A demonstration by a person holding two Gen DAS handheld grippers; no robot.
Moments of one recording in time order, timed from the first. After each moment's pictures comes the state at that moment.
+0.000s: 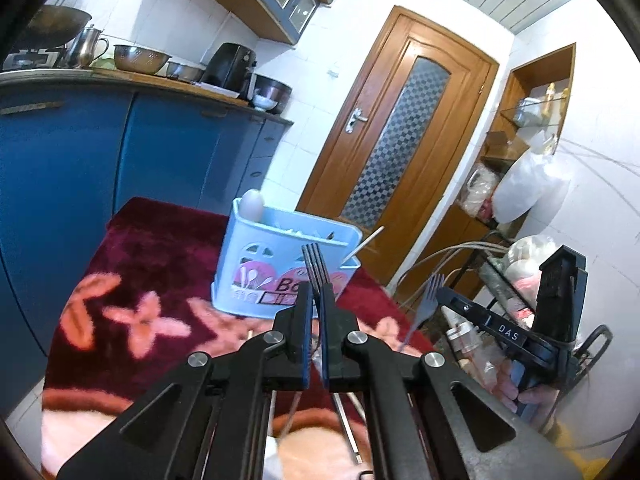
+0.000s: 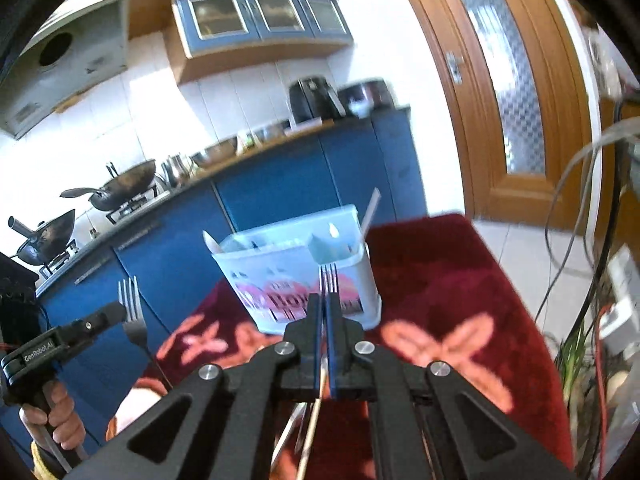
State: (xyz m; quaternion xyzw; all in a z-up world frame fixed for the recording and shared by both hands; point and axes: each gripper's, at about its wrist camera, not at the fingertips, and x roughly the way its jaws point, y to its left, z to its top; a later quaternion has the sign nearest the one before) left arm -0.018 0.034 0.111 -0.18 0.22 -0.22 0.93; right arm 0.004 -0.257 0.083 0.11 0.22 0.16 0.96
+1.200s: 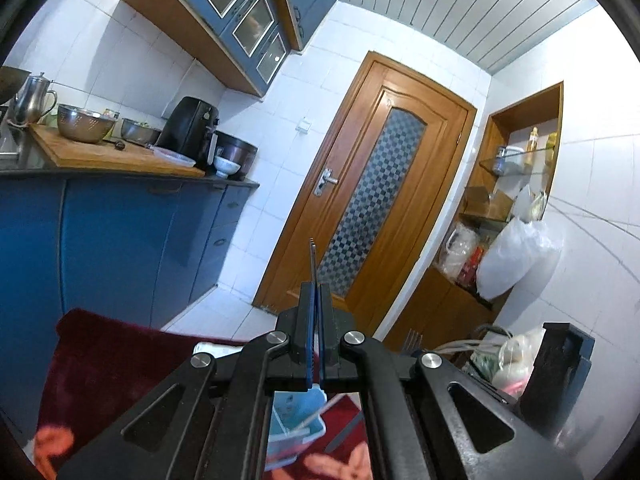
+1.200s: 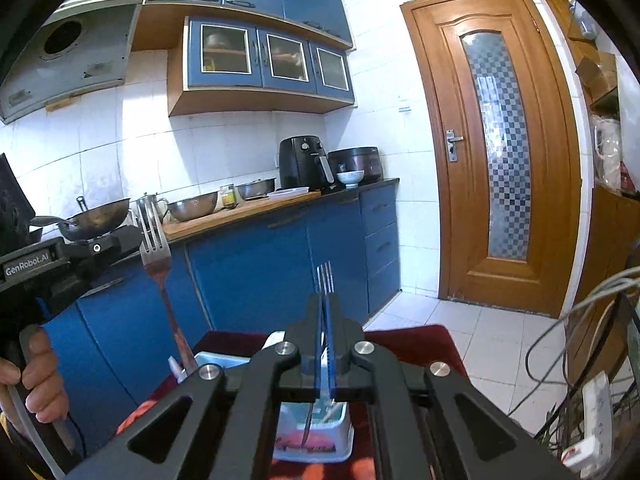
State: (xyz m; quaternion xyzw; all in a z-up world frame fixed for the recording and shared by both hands) left arm 0.134 0.003 0.226 -0.20 0.12 -0.25 0.94; right arm 0.108 -0.233 0.164 0.05 0.14 0.10 0.98
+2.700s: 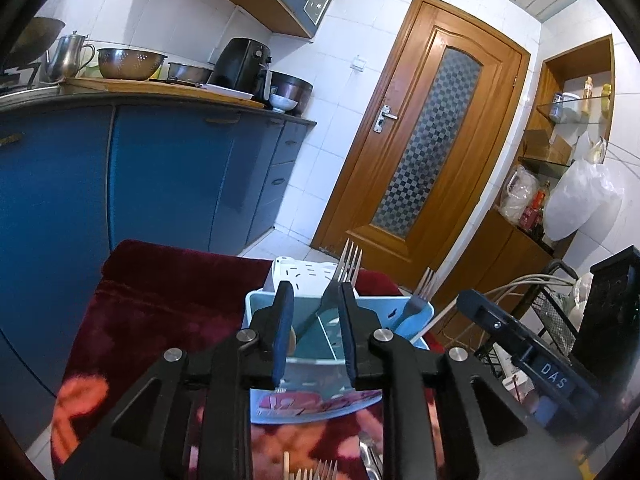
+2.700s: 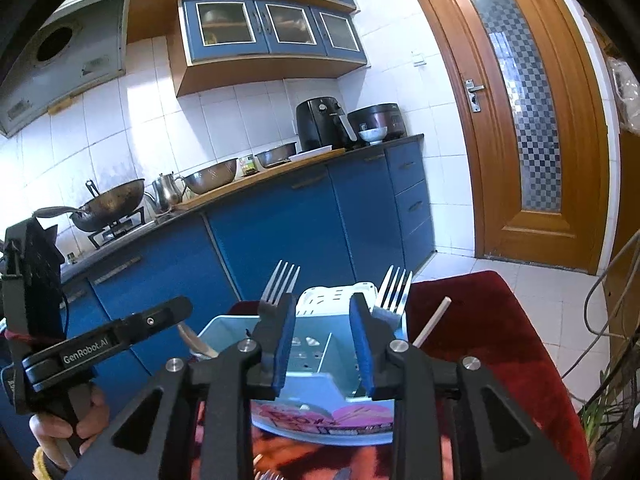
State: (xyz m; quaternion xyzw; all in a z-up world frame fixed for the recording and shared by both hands) left arm 0.149 0.019 0.120 -0.15 0.24 -0.17 0.94; right arm 0.123 -0.214 0.097 0.11 0.20 0.16 0.96
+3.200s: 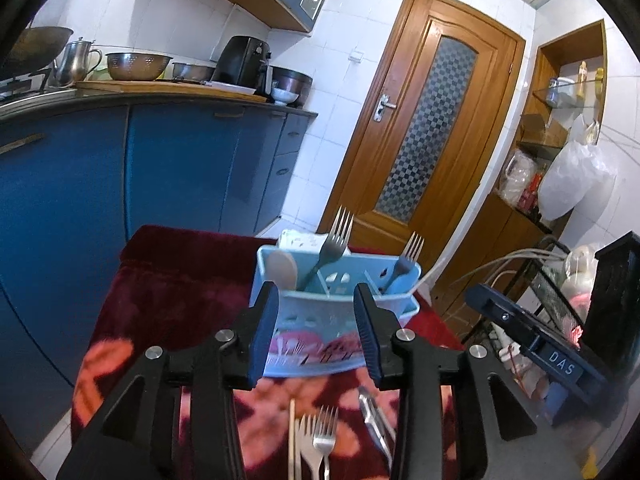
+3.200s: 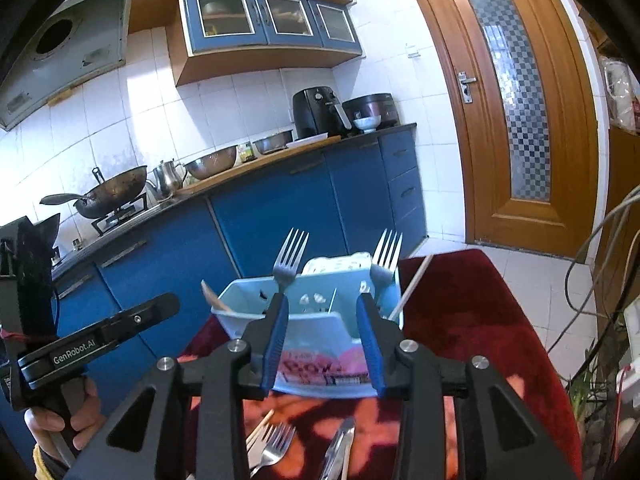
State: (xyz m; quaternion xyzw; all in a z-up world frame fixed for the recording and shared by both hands) left arm 0.091 0.026 0.121 -0.13 0.26 -0.16 0.94; right arm 0.073 -0.209 0.095 0.10 0.23 0.15 0.96
